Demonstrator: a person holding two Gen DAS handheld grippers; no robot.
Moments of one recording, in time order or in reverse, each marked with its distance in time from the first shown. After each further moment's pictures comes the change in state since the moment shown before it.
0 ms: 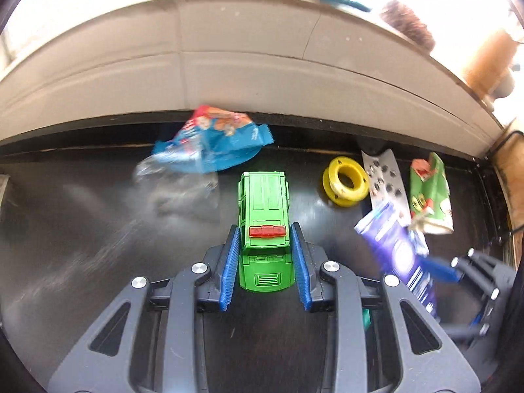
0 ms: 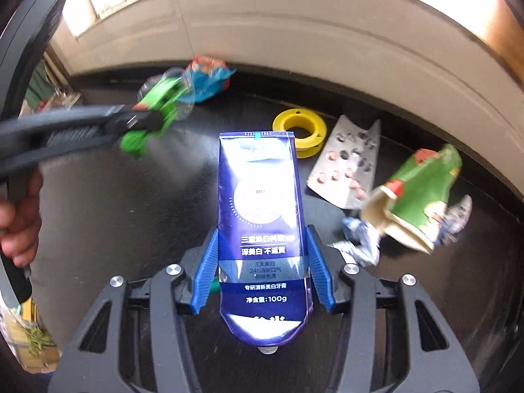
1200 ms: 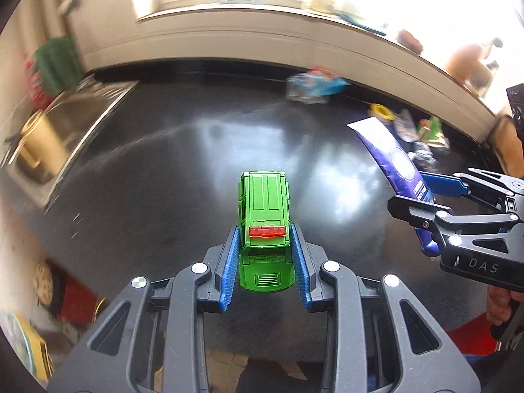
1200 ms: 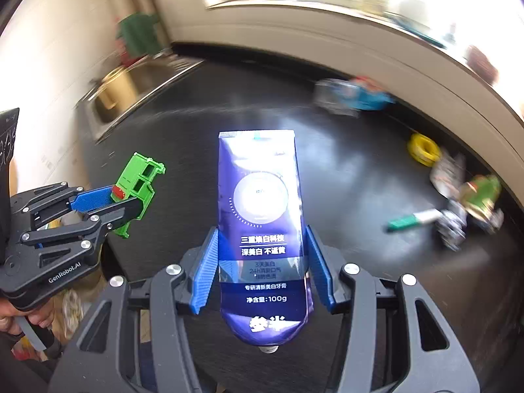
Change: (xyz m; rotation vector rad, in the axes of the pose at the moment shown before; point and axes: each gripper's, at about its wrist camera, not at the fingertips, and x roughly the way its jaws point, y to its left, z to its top) left arm -0.174 0.073 -0.244 -0.191 -0.104 0.205; right arm -0.084 0.202 -0.087 -0.294 -0.038 0.198
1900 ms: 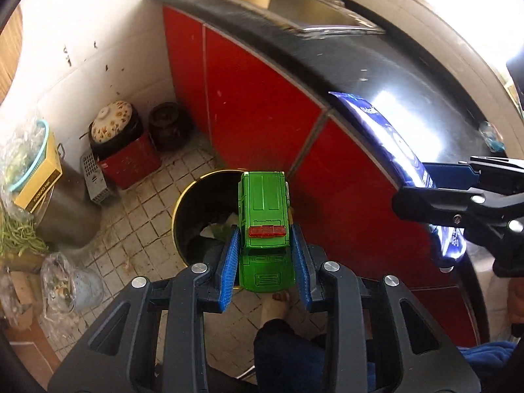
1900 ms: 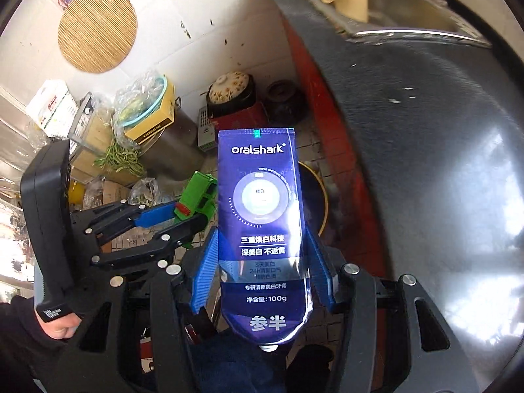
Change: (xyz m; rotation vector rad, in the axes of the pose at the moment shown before) left arm -0.029 0.254 -0.224 -0.612 0.083 0.251; right arm 0.147 0.343 -0.004 -0.504 0.341 0.463
